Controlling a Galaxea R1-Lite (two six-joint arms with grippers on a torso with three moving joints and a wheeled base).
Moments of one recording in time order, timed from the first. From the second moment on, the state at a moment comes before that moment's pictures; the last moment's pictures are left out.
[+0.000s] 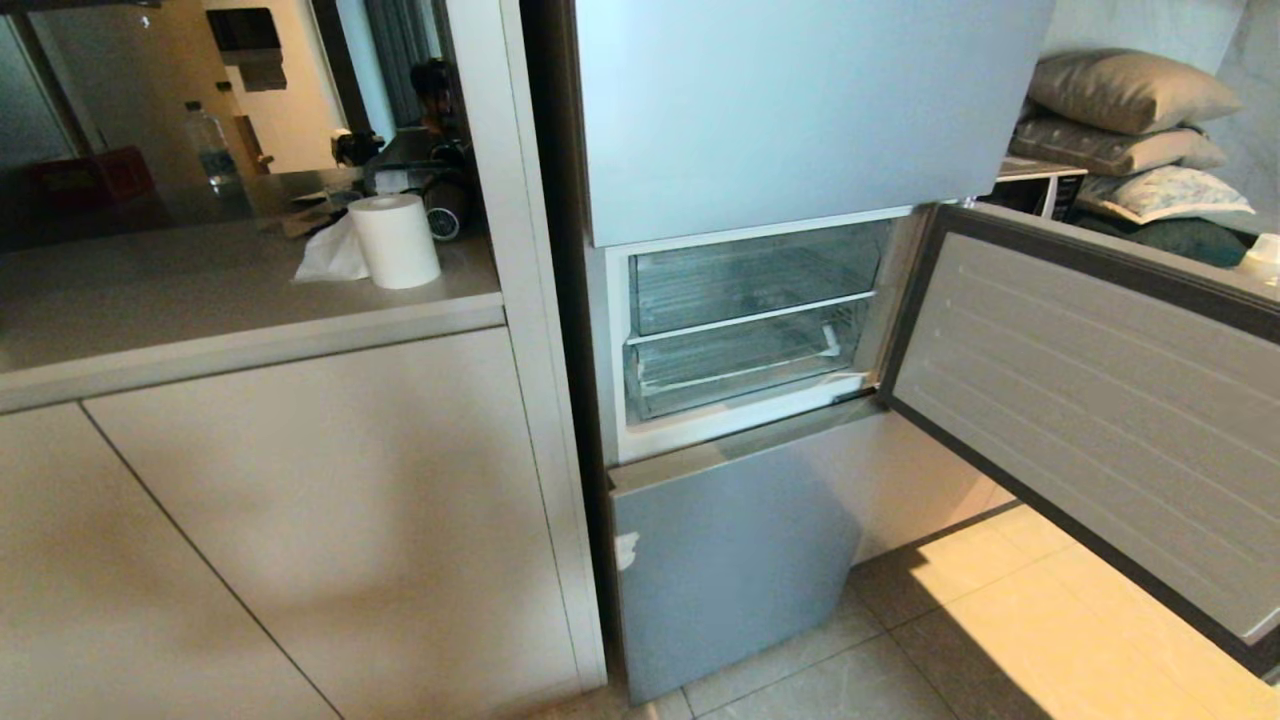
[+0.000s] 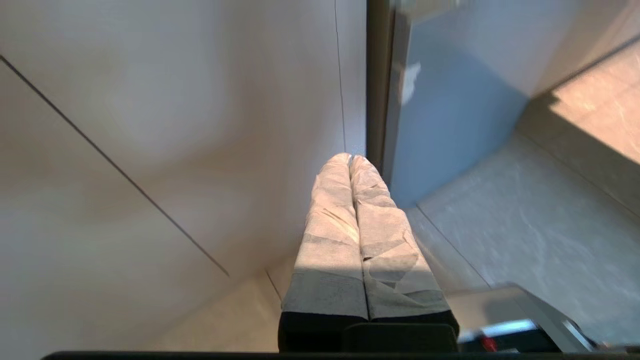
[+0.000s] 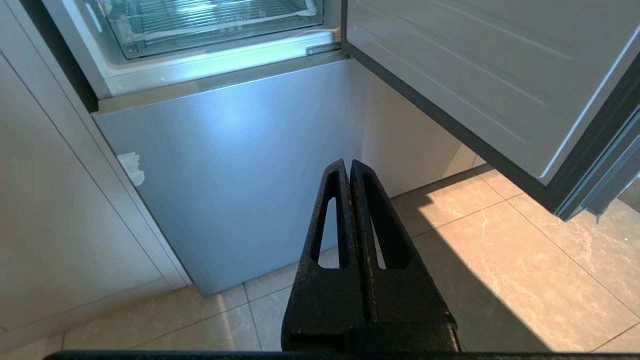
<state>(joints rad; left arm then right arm) -0.01 0.18 -0.02 0.05 -0.05 0.14 0.00 0.00 0.00 0.00 -0.03 0.05</state>
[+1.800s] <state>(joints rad) 0.00 0.00 0.00 0.00 0.00 0.01 0.00 0.00 0.00 0.00 -0.03 0.05</state>
